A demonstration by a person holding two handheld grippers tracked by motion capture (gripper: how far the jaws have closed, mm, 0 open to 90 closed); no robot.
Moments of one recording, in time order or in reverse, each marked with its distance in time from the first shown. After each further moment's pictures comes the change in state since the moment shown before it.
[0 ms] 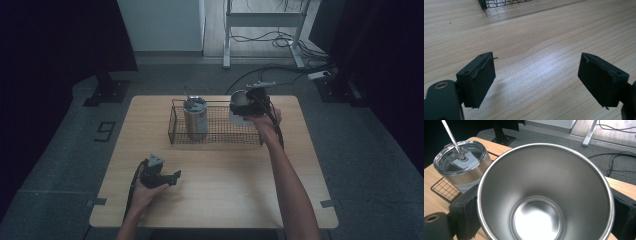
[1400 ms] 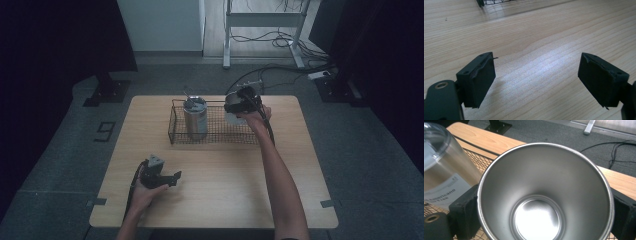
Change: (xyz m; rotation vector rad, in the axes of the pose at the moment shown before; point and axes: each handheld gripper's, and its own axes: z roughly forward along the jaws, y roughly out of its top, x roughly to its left) left arm 0.001 -0.002 0.001 0.011 -0.015 -0.001; right arm -0.009 -0.001 0.066 0.103 -0.017 -0.008
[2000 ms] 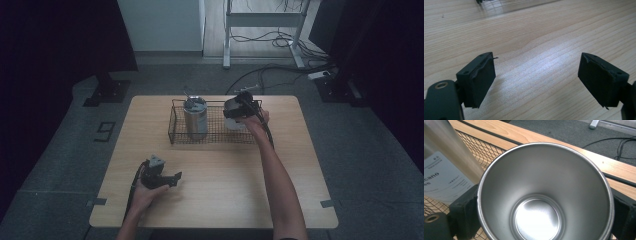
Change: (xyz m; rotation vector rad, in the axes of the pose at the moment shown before) left arm -0.001 -0.001 0.003 0.014 0.001 0.002; right arm -0.001 -0.016 0.020 0.045 0.020 -0.034
